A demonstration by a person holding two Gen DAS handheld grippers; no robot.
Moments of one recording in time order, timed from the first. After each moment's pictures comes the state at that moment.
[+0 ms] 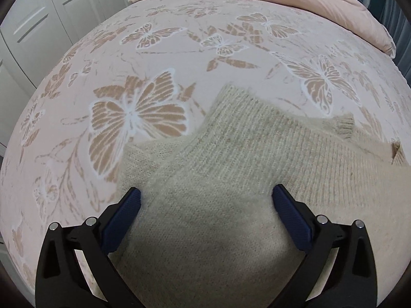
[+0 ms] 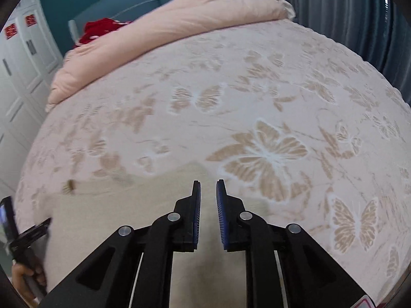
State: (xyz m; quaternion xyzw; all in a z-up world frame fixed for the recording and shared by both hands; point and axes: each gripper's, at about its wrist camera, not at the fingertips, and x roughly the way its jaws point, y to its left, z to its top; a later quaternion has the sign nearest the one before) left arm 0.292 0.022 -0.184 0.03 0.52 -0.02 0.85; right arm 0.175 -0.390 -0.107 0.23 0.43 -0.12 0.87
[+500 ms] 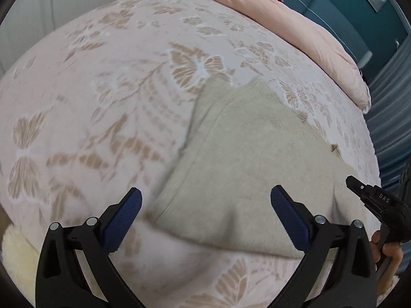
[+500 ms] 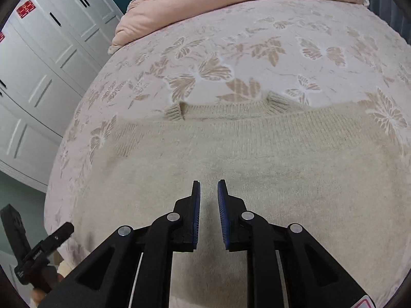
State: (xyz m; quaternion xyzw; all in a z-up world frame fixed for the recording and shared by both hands) left arm 0.142 0.144 -0.143 -0.19 0.52 -0.05 0.83; right arm 0.194 -0.226 -0.102 0.22 0.50 0.04 0.84
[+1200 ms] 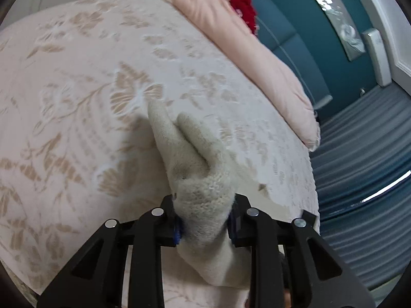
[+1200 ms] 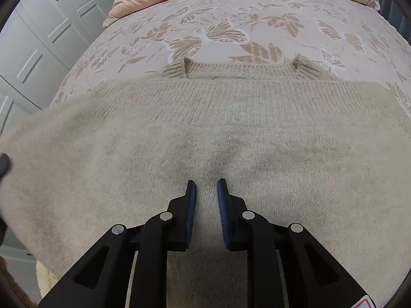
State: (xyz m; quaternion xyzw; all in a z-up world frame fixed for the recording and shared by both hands) left arm 0.171 0.099 -0.077 -0.32 0.43 -0.17 0.83; right arm 0.212 -0.187 -0.156 0.19 0.54 0.04 0.82
